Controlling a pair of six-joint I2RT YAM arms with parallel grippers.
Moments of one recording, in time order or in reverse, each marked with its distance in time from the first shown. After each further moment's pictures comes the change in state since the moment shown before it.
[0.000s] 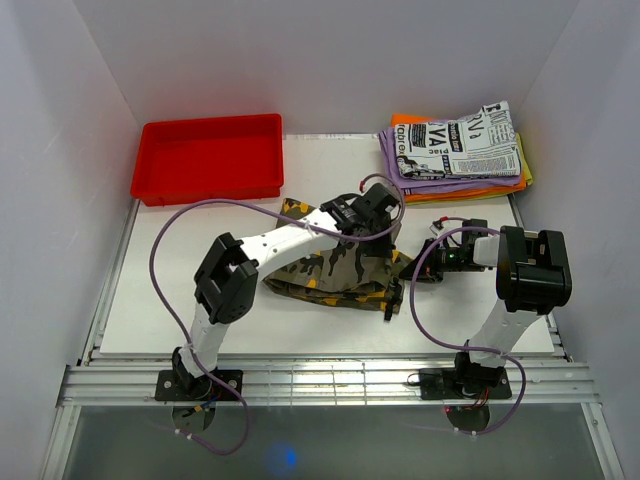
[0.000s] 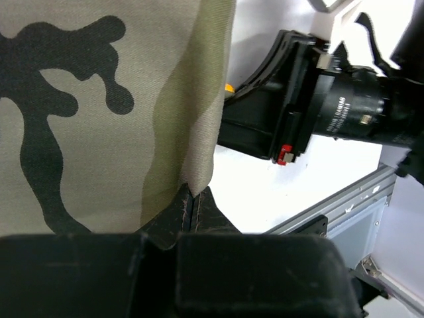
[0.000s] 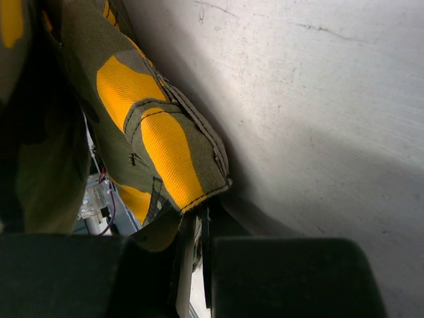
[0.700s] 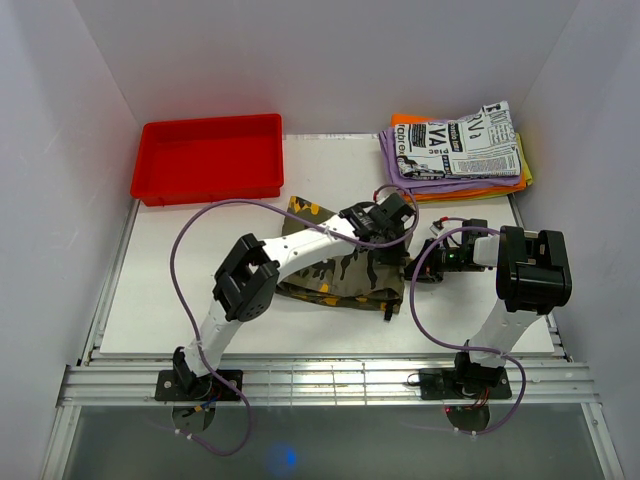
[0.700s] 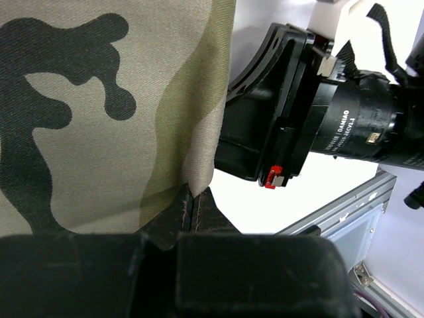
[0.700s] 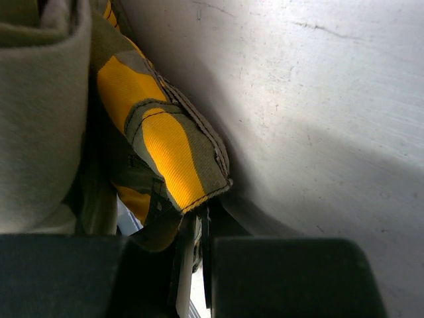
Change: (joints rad) left arm -0.046 0.140 0.103 0.010 0.006 -0.068; right arm 0.000 0.000 0.000 0.000 0.000 0.013
